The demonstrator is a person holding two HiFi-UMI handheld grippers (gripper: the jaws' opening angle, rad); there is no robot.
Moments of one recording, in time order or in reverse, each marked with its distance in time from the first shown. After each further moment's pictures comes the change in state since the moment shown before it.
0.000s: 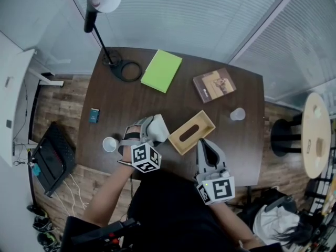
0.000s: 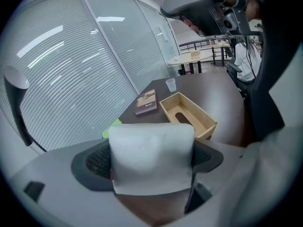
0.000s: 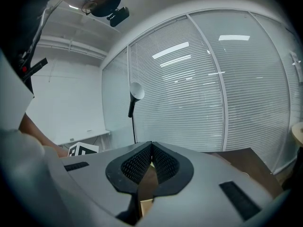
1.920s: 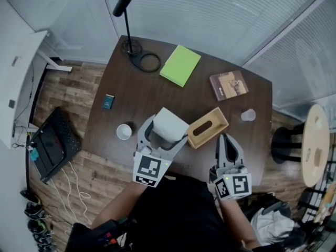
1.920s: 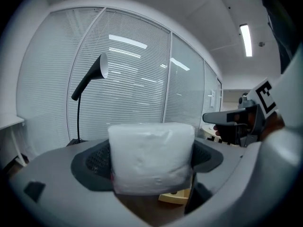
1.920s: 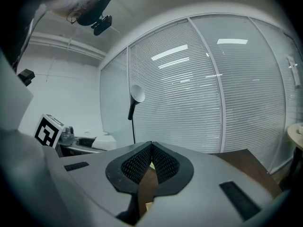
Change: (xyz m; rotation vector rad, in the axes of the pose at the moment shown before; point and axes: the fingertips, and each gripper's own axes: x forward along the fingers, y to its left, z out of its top) left arm -0.150 0.059 0.050 -0.781 -0.528 0.202; right arm -0.007 0.015 0.015 0.005 -0.017 -0.041
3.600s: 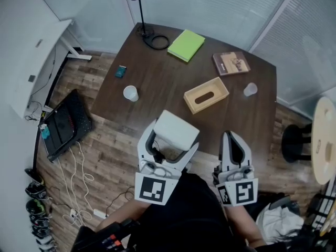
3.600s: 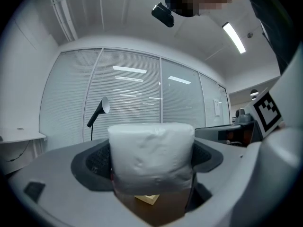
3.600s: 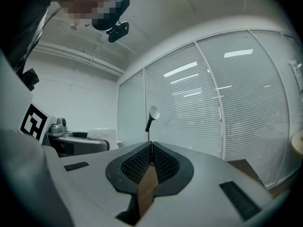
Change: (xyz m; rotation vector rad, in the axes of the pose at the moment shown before) left arm -0.169 -0.185 0.033 0.046 -0.201 0.180; right arm -0.200 0.039 0.020 -0.055 -0.164 0.145
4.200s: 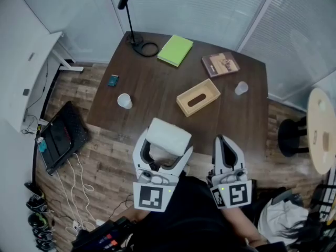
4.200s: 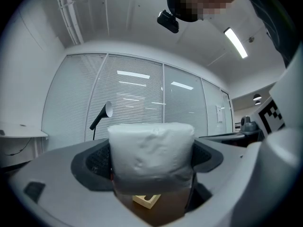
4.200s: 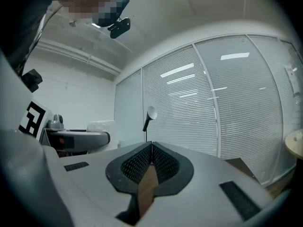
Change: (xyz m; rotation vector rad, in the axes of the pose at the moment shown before) left arm -0.015 -0.004 0.012 -0.038 -0.062 0.030; right arm -0.017 0.008 -0.003 -0.002 0.004 -0.053
